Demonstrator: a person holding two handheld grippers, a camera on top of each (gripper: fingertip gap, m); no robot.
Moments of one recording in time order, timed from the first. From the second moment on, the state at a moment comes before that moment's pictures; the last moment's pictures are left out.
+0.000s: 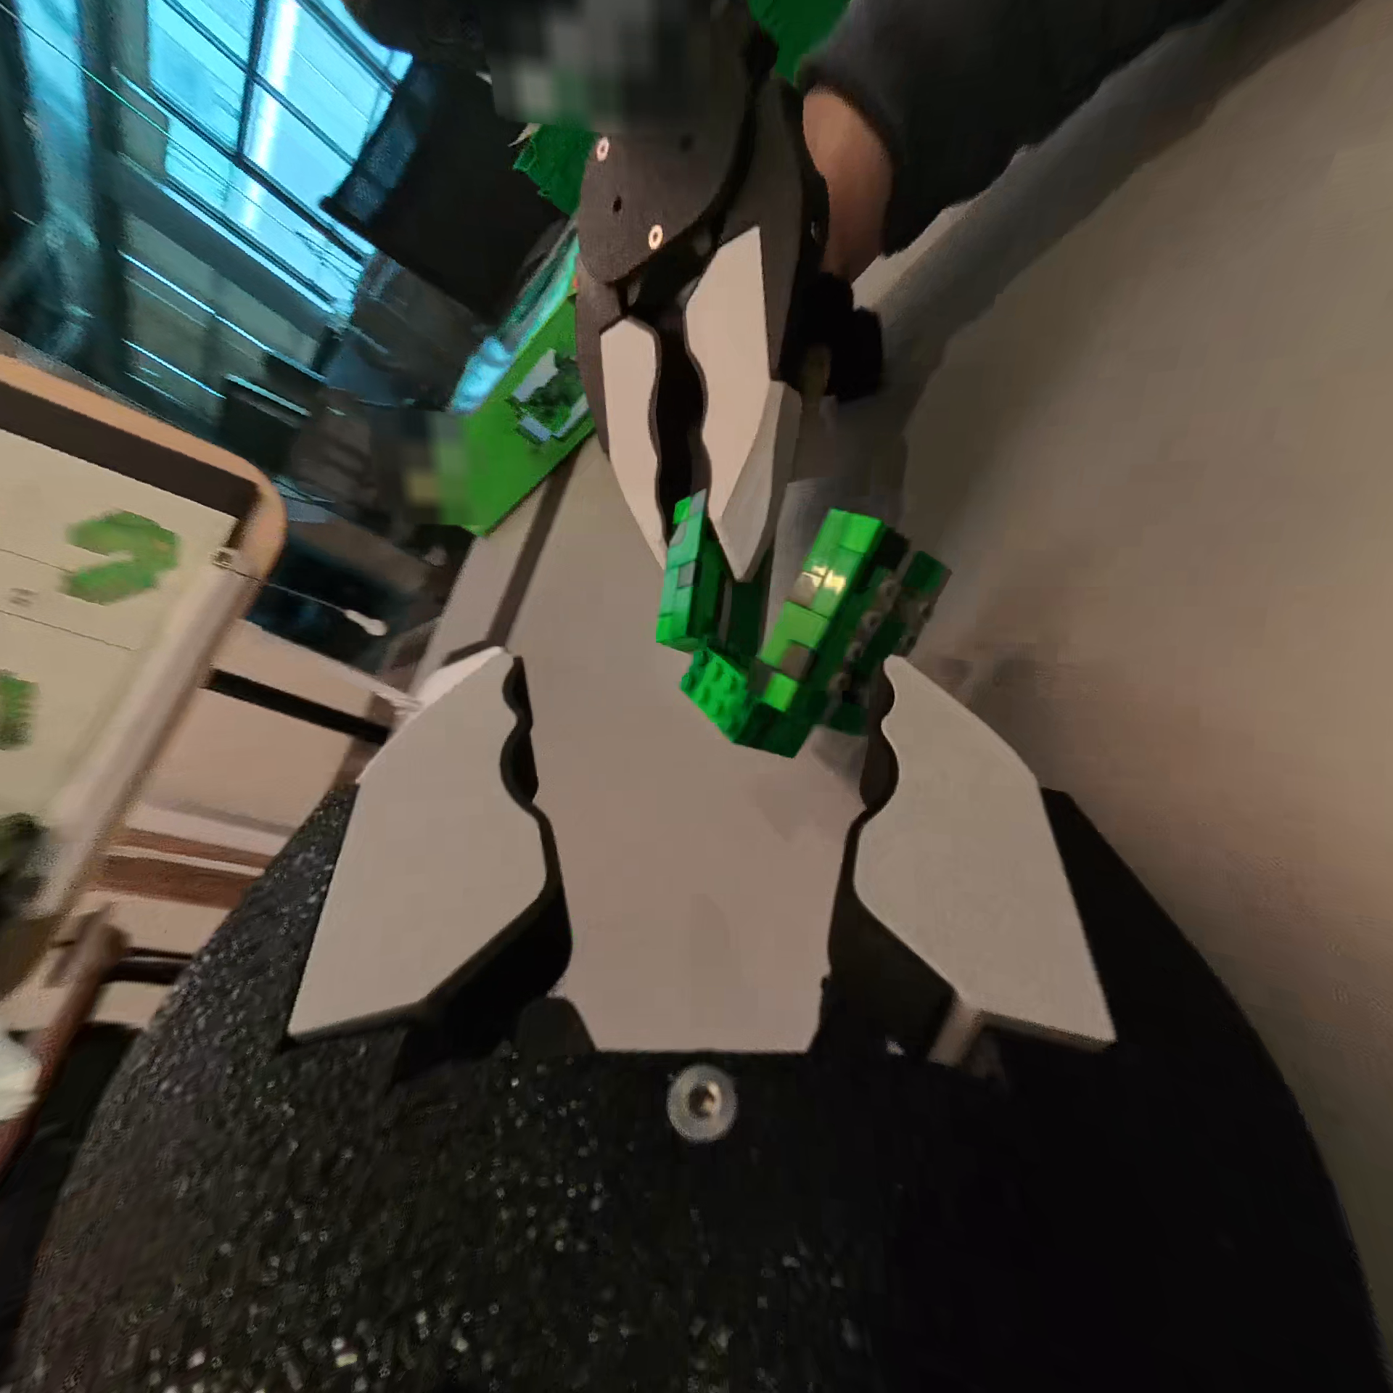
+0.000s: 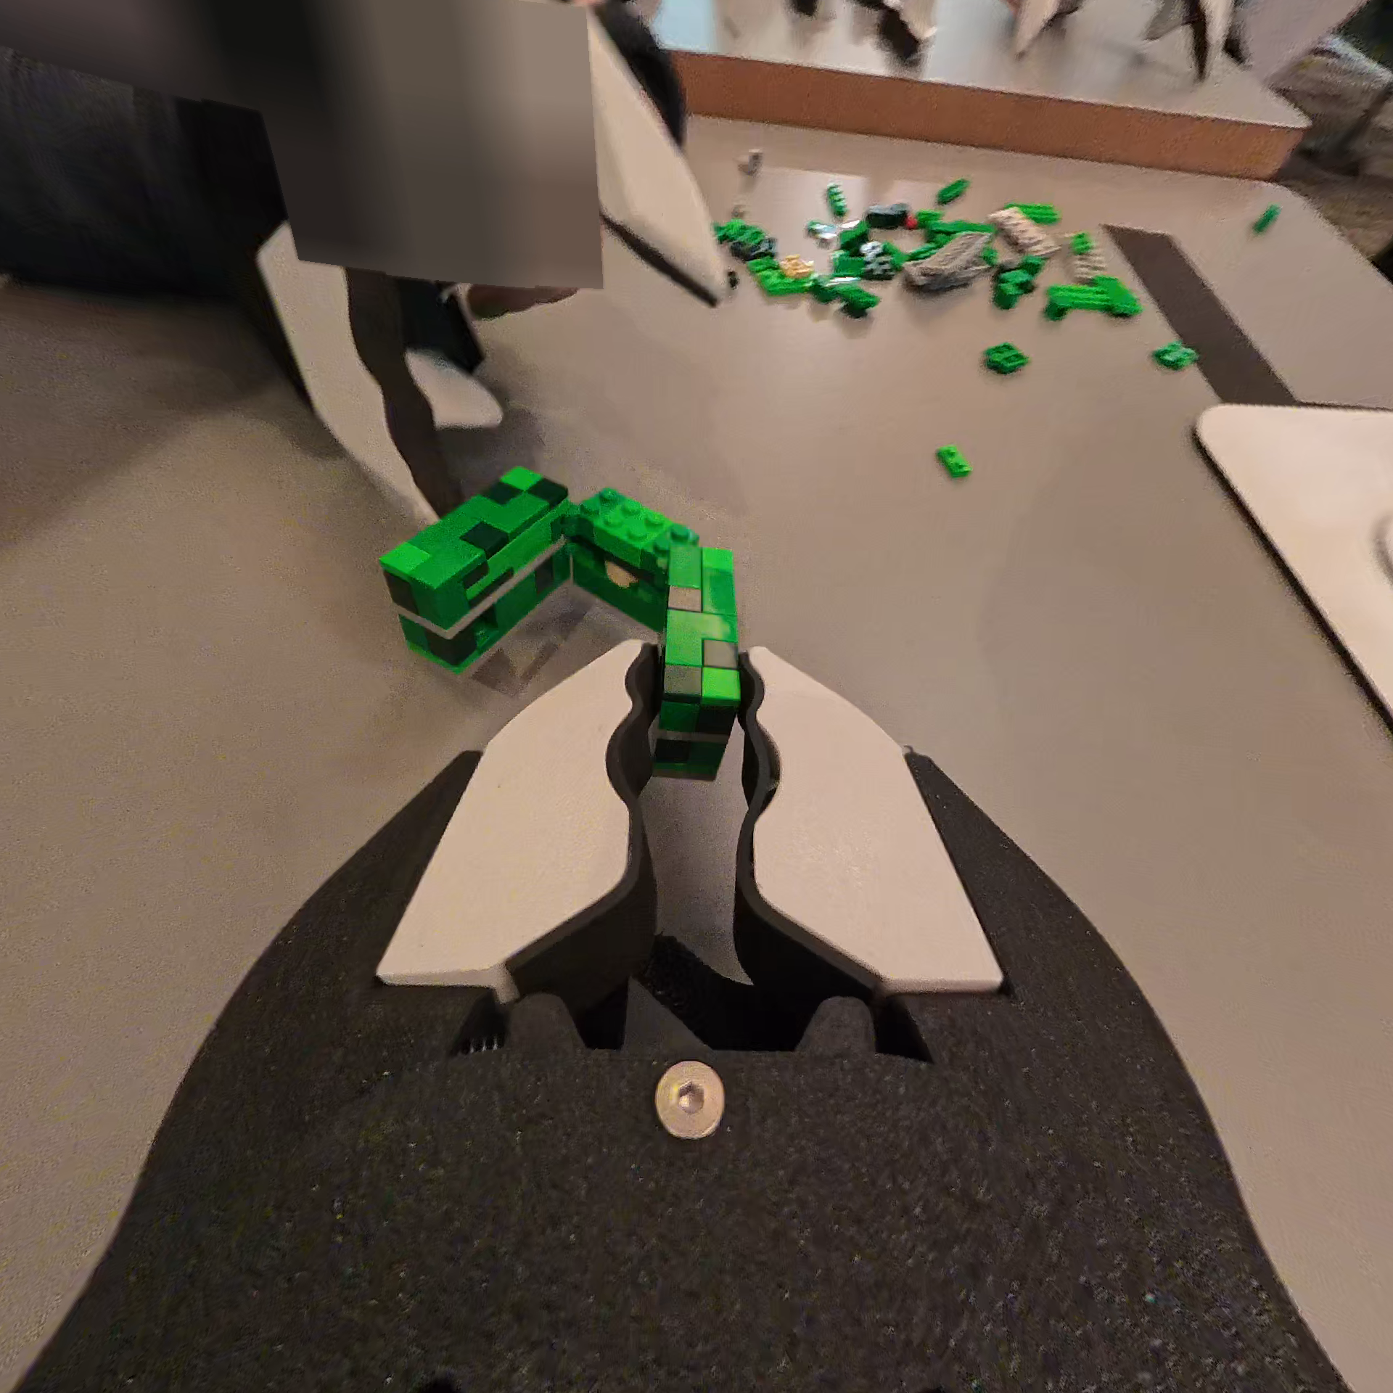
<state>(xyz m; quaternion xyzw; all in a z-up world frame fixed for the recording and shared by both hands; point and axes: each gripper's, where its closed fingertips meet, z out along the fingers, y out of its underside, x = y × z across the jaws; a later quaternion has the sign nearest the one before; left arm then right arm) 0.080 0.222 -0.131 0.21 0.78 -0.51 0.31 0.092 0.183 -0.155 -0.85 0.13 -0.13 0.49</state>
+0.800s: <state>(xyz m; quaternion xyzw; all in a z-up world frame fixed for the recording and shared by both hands) 0.084 0.201 -0.171 0.09 0.86 -0.47 0.19 0.083 0.166 -0.184 -0.89 0.10 -0.13 0.42</state>
